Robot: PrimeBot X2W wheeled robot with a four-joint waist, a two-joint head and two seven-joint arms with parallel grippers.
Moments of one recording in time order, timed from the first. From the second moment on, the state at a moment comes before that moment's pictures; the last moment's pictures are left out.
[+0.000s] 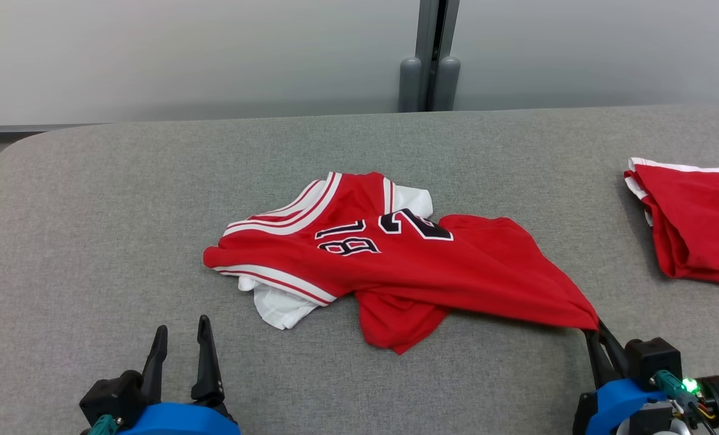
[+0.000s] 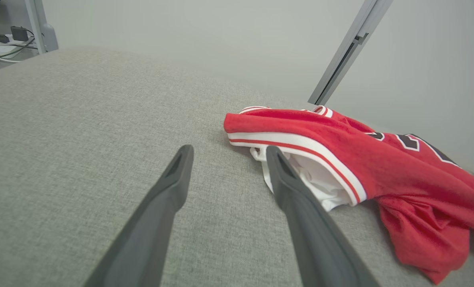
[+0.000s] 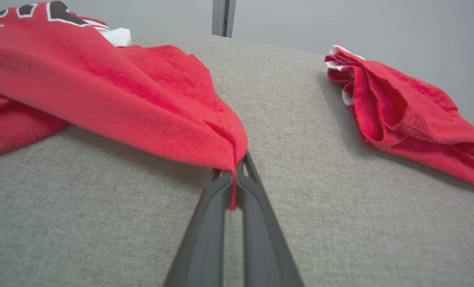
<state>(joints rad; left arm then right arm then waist) 0.00 0.20 -0.28 0.24 -0.58 0.12 -0.26 -0.11 -0.05 -0.11 0.42 -0.13 0.13 -0.18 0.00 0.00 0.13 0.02</state>
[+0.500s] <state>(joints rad) 0.01 0.20 -0.27 0.25 -0.58 0.12 -0.26 -0.07 -0.05 -0.08 0.34 -0.07 0.13 -0.18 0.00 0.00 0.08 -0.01</state>
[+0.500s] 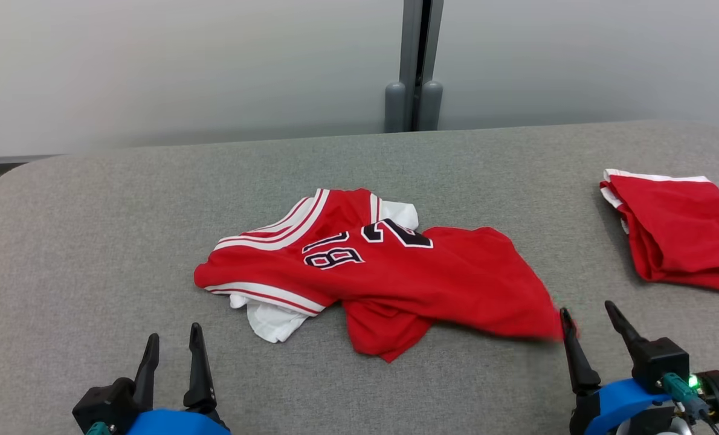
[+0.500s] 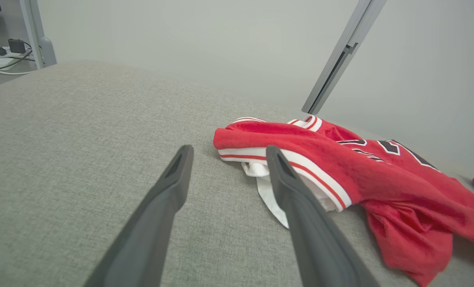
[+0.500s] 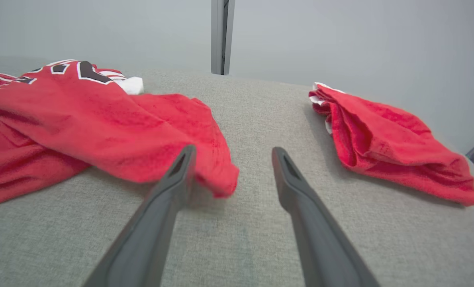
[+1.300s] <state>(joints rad) -0.25 0.25 -0.36 0.53 -0.57 0.00 -0.06 -0.10 -0.05 0.00 0.04 -0.04 0.13 -0.13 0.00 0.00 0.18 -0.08</state>
